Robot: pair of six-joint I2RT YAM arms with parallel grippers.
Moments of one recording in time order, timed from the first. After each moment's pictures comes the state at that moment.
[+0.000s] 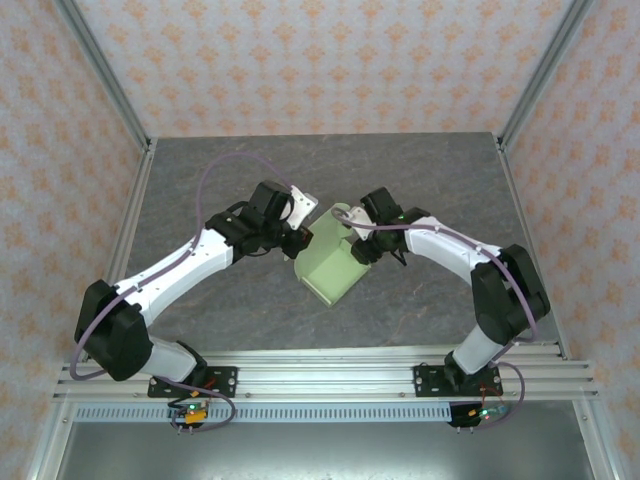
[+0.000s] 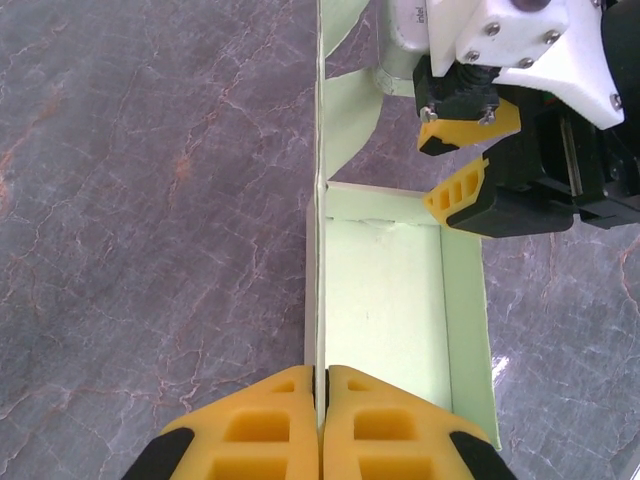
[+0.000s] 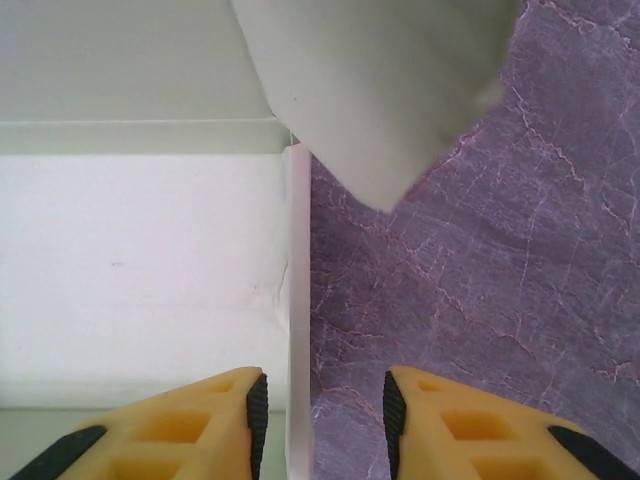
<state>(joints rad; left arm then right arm) -0.57 1.42 1.13 -0.55 0.21 -0.01 0.54 1.62 1.08 -0.59 -0.11 -0.25</state>
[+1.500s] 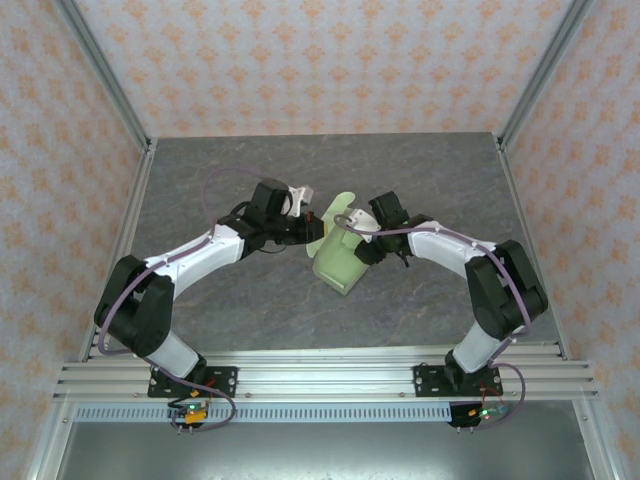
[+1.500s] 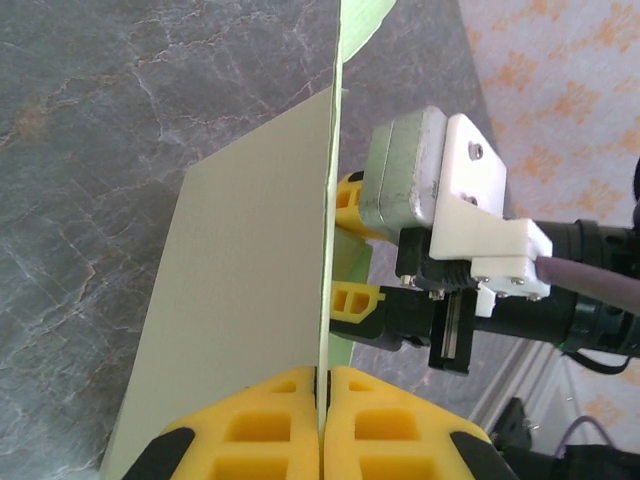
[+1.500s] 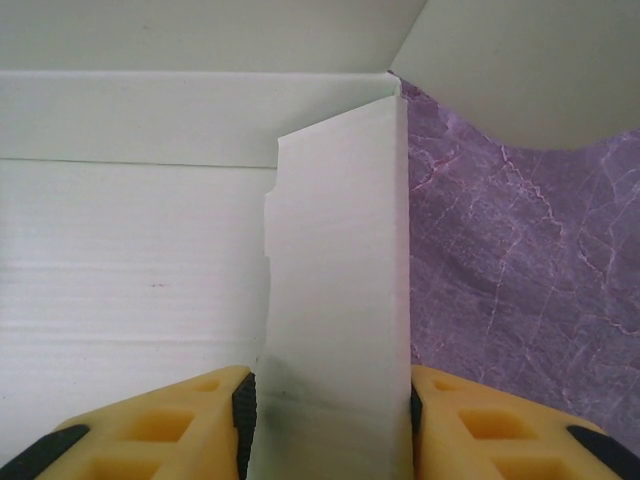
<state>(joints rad) -0.48 1.57 1.02 -0.15 0.51 -0.64 0.48 1.65 0.99 -0.41 -0.14 -0.42</state>
